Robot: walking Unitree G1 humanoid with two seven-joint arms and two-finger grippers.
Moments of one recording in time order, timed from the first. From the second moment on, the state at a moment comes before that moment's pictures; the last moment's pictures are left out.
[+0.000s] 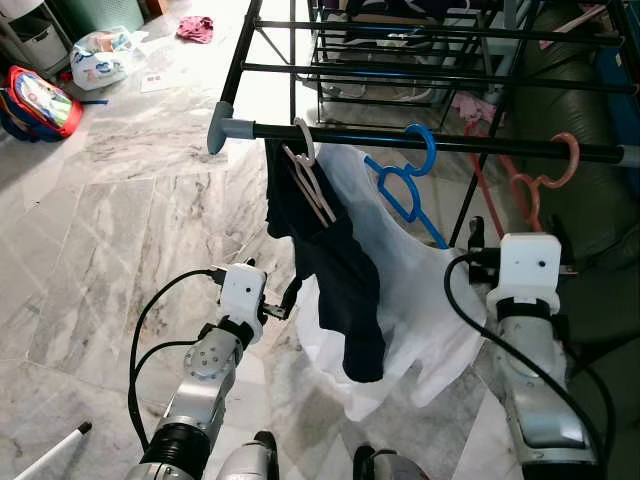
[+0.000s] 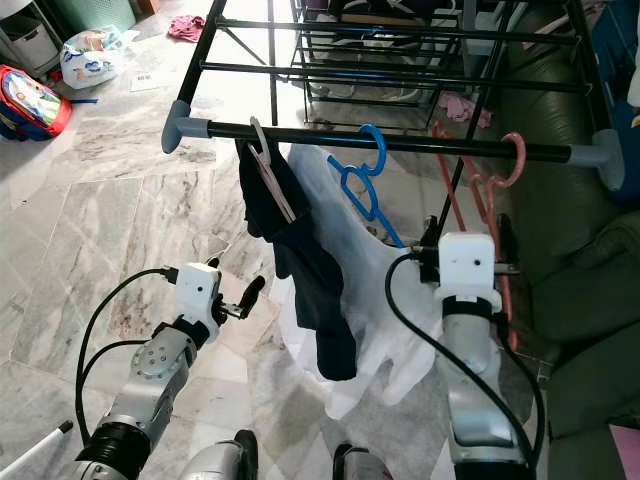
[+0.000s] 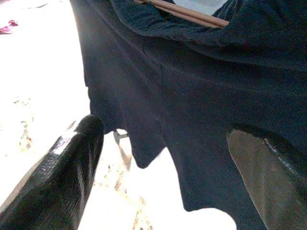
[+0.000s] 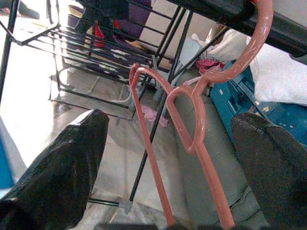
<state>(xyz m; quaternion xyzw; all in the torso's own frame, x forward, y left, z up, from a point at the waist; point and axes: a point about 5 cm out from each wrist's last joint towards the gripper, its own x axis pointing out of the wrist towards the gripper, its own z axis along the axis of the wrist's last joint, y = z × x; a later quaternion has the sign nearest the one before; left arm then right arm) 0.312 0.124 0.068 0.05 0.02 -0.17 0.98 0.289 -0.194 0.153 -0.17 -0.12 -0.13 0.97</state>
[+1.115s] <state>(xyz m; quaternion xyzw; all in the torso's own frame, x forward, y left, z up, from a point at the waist) 0.322 0.123 0.071 0.08 0.02 -0.12 0.99 0.299 -0.186 0.151 -0.16 -0.12 -0.12 0.97</state>
